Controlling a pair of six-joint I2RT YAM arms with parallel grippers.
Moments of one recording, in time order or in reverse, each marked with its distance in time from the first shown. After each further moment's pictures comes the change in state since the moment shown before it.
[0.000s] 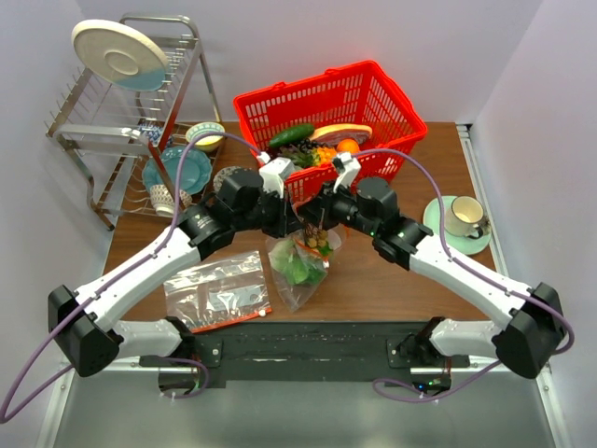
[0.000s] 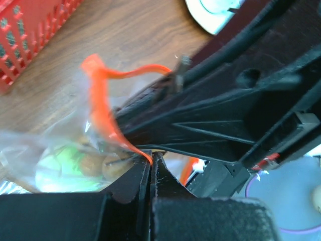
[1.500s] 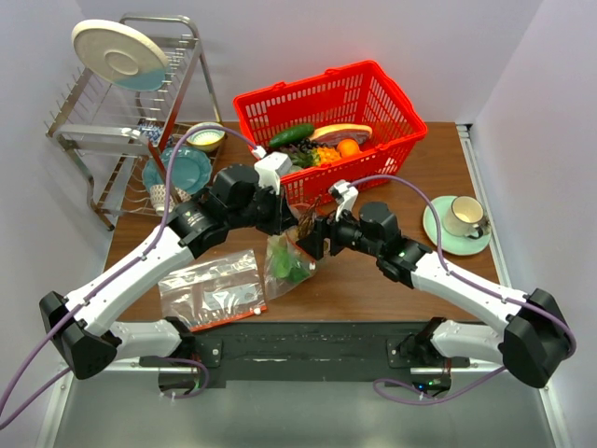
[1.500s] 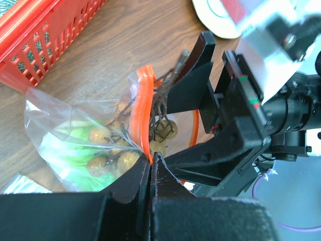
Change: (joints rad) left arm -0.003 -0.019 0.095 -0.131 -0.057 0.049; right arm -0.003 -0.064 -0.245 0.087 -0.089 -0.140
